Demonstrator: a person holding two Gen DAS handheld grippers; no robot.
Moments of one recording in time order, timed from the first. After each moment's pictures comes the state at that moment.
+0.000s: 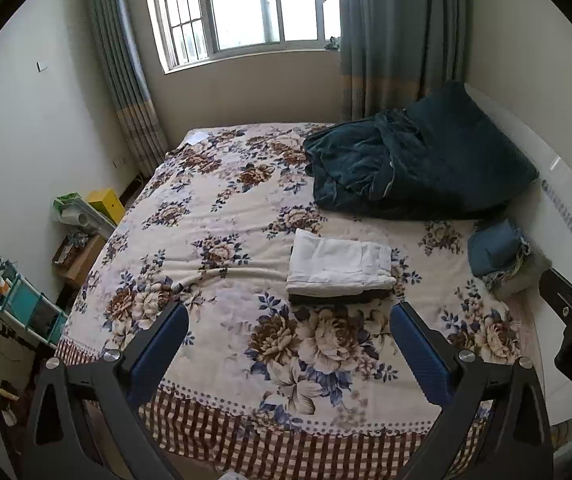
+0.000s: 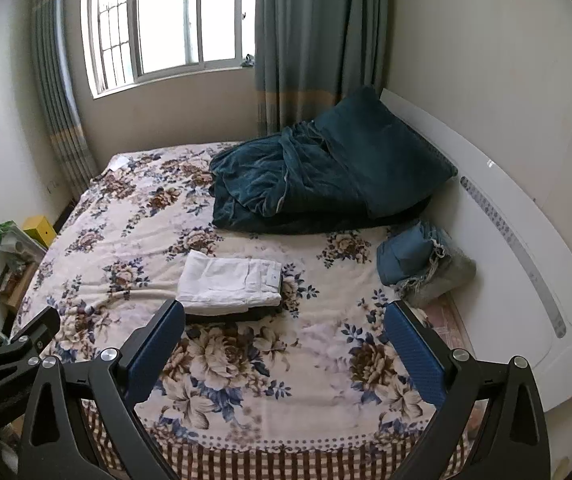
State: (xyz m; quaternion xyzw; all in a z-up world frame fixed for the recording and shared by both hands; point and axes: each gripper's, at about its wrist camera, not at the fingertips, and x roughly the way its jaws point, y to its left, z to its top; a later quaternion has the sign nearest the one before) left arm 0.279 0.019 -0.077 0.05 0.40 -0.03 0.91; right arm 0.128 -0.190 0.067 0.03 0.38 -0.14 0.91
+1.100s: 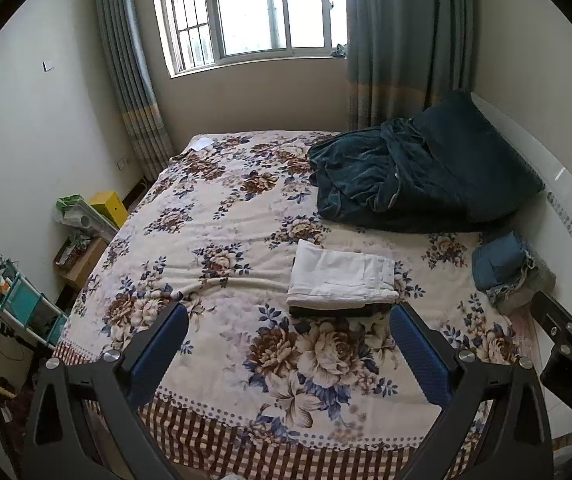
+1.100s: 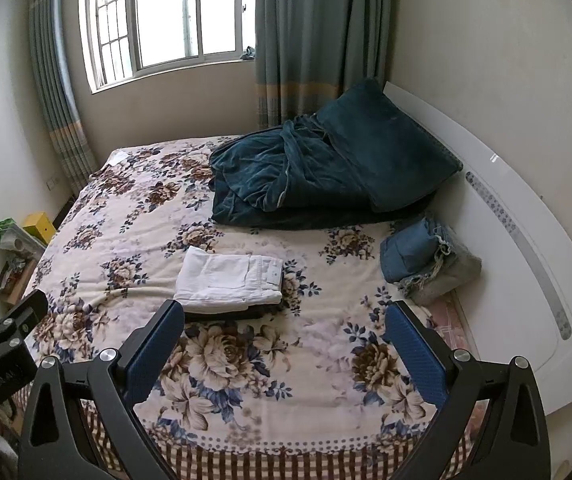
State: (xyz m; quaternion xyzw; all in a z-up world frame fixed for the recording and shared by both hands) left arm 0.296 0.012 -0.080 0.04 0.39 -0.02 0.92; right arm 0.148 -0.196 0.040 0.03 0.39 -0.14 0.91
